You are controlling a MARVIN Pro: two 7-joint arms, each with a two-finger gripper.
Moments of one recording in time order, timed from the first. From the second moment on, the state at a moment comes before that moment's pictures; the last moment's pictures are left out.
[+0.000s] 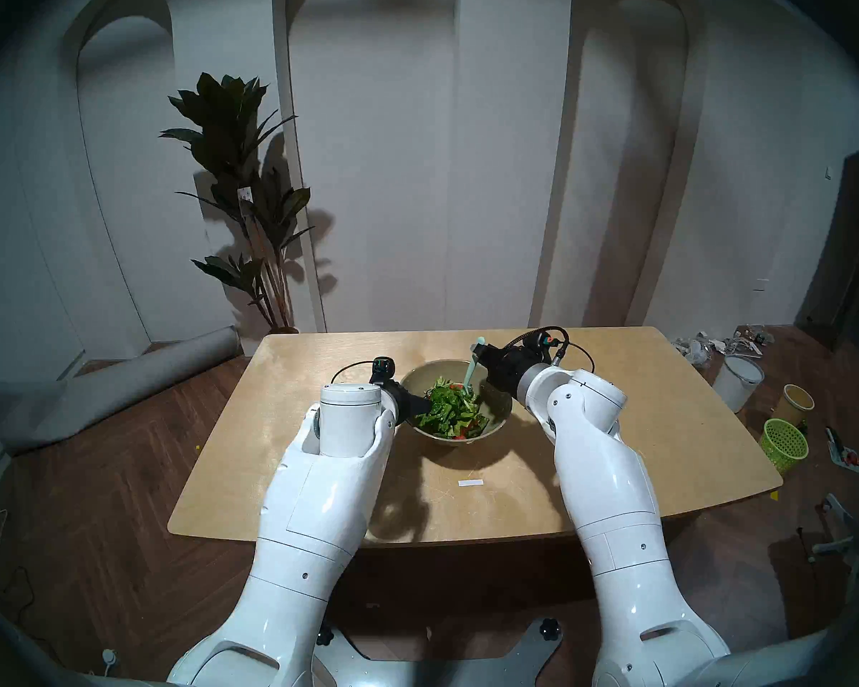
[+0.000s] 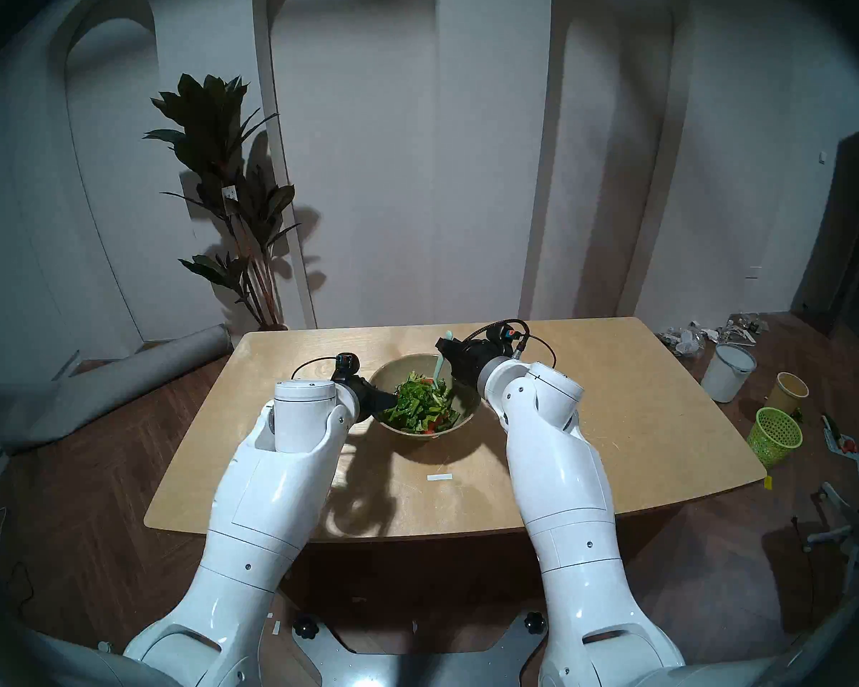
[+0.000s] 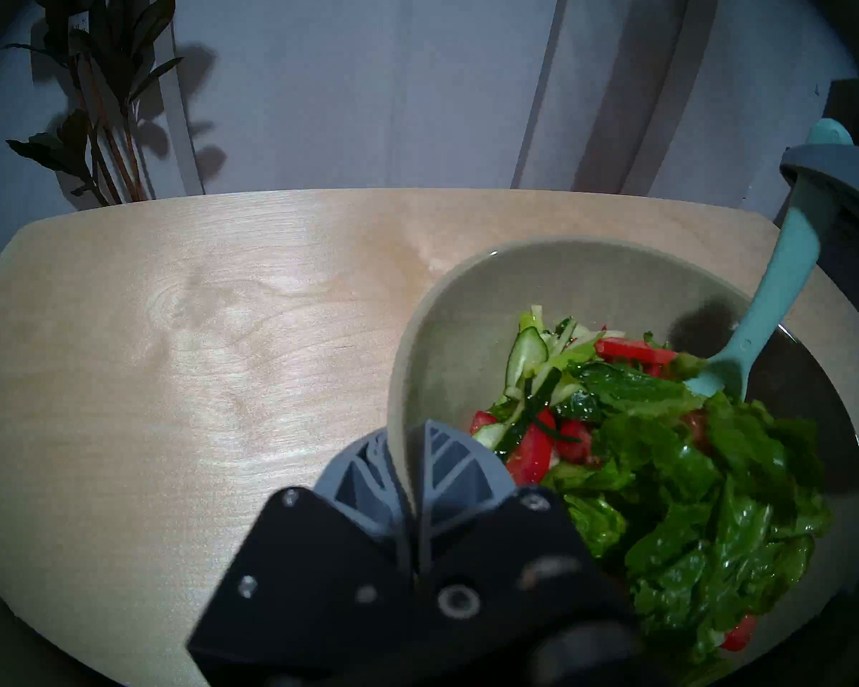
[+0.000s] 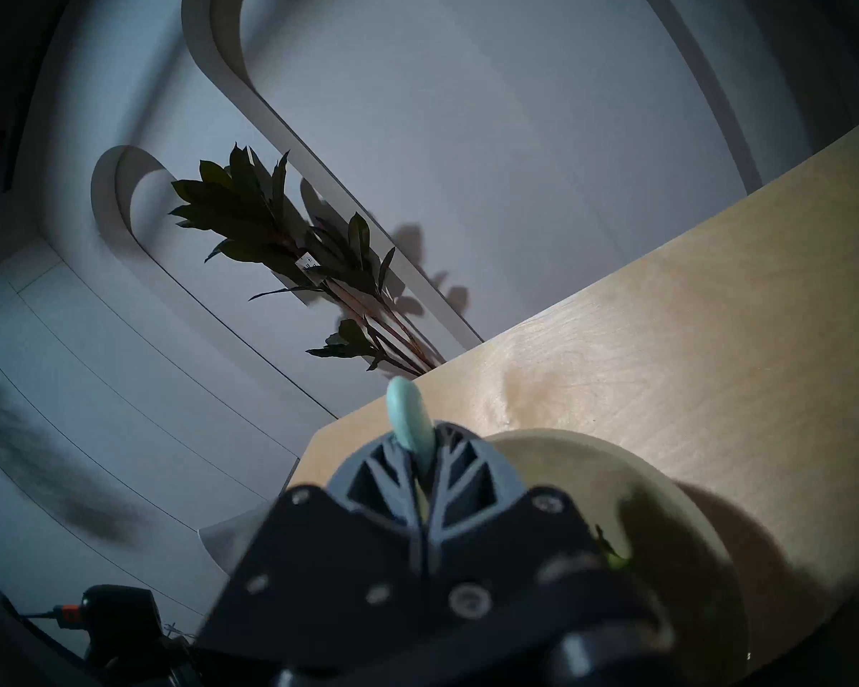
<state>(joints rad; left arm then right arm) 1.34 -1.59 -1.36 -1.55 -0.18 0.82 0.09 -1.32 -1.61 1.56 -1.54 0.69 0.63 0.08</state>
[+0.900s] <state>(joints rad) 1.34 -1.59 -1.36 -1.55 -0.18 0.82 0.09 -1.34 -1.49 1.55 -1.62 0.61 0.62 0.15</state>
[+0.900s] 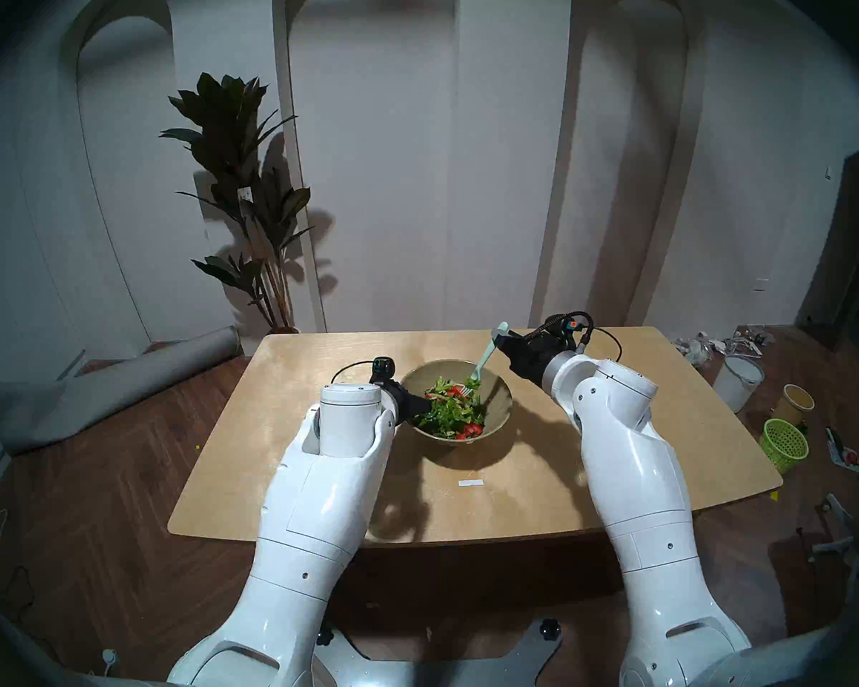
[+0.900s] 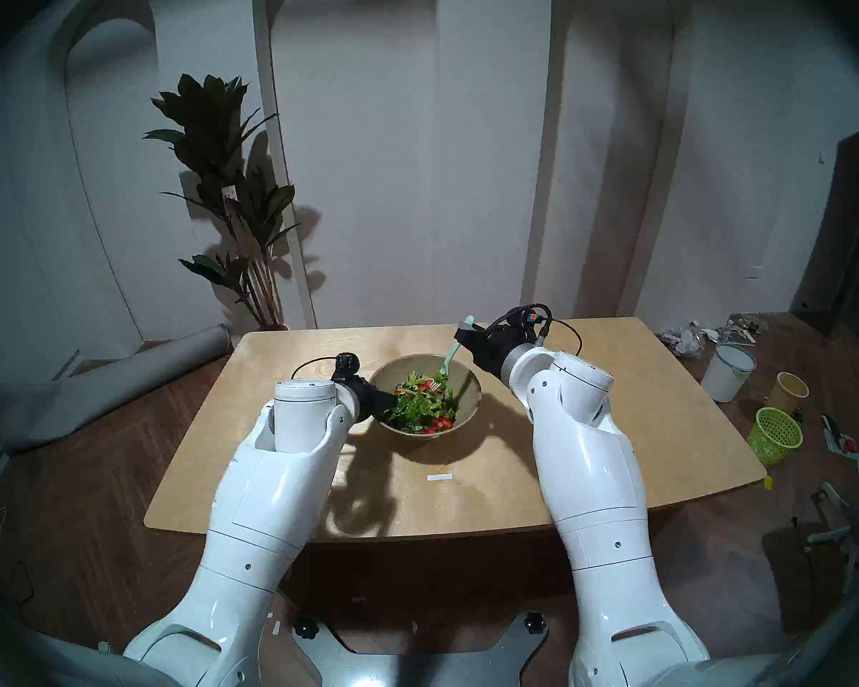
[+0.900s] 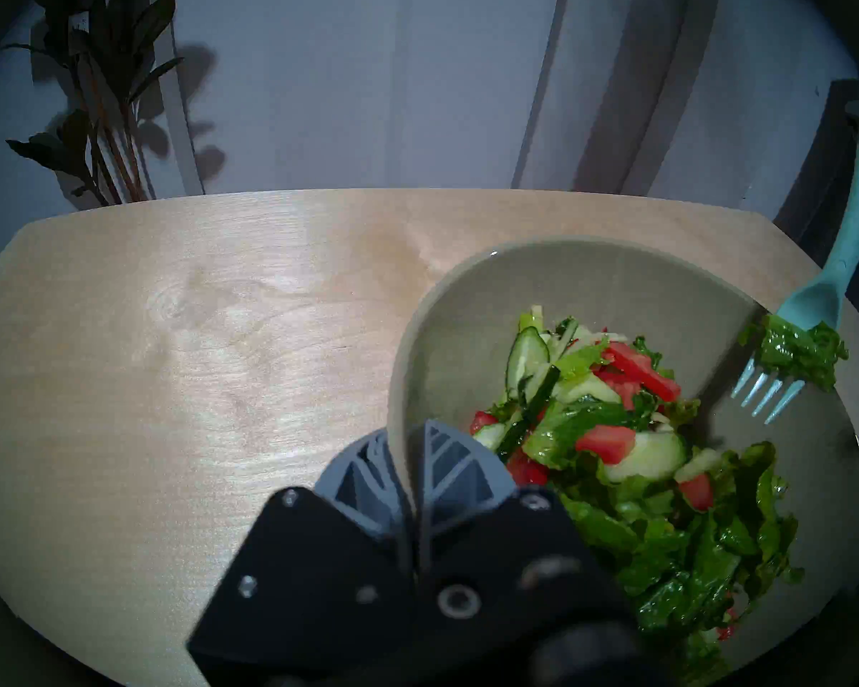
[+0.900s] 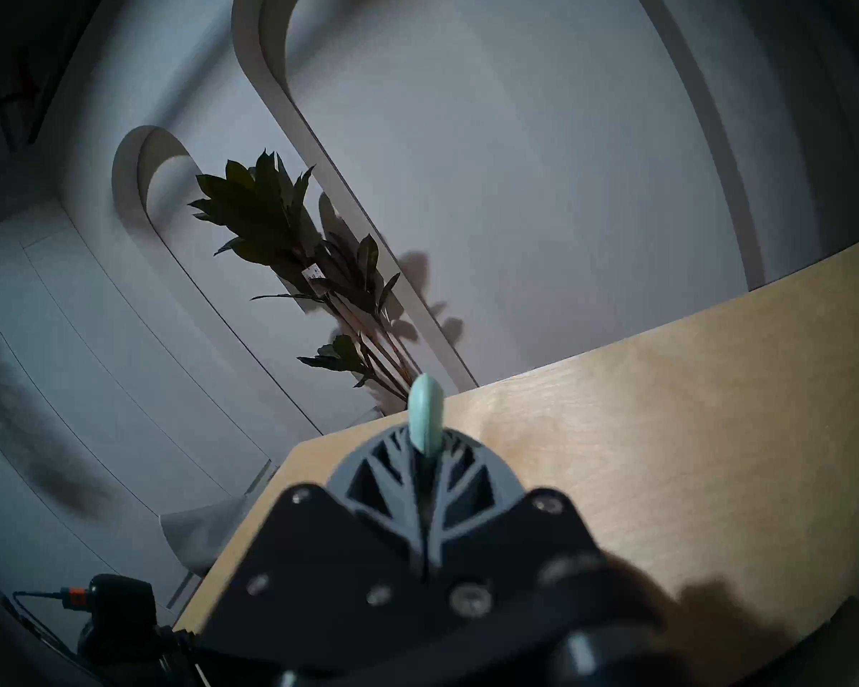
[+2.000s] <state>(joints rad) 1.34 -1.59 -1.36 -1.55 -0.18 0.82 0.09 -1.30 -1.51 1.50 -1.41 0.62 0.62 0.19</state>
